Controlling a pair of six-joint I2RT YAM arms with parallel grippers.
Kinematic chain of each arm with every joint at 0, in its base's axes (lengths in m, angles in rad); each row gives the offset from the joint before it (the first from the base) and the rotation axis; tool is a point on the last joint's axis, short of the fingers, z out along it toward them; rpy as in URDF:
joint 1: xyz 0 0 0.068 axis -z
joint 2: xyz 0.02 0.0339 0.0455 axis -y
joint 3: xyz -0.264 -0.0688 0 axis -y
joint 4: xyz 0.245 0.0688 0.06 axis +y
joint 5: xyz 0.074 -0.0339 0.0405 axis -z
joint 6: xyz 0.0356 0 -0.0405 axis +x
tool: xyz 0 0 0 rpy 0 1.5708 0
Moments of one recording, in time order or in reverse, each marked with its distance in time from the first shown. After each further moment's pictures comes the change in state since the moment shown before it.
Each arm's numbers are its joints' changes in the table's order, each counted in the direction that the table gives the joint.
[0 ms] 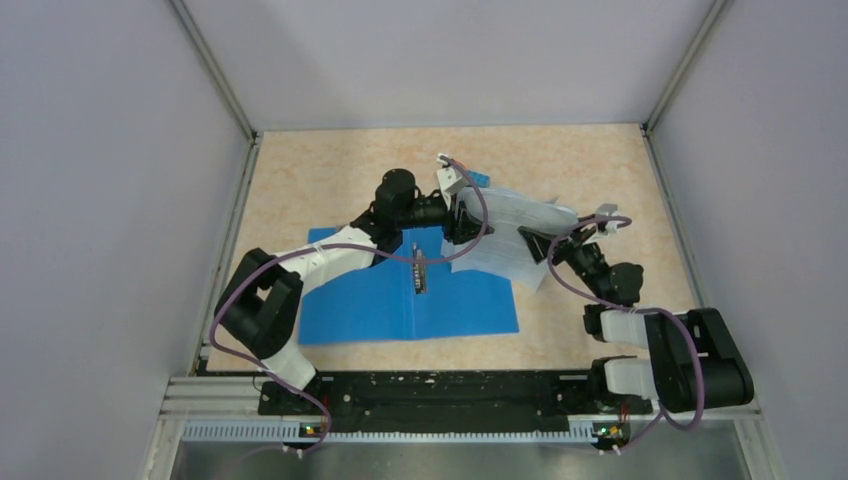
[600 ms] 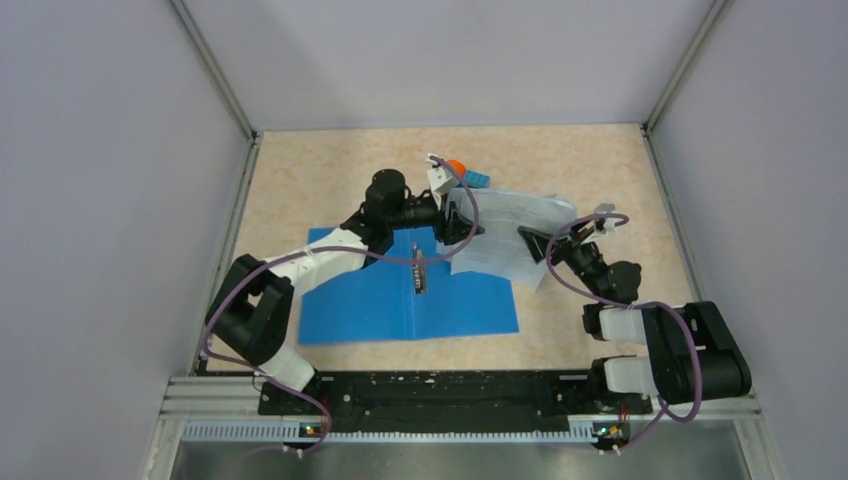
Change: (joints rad) left arm -0.033 0.038 -0.034 0.024 0.011 0.011; right arm -0.003 -0.043 0.001 -0.016 0.005 0.004
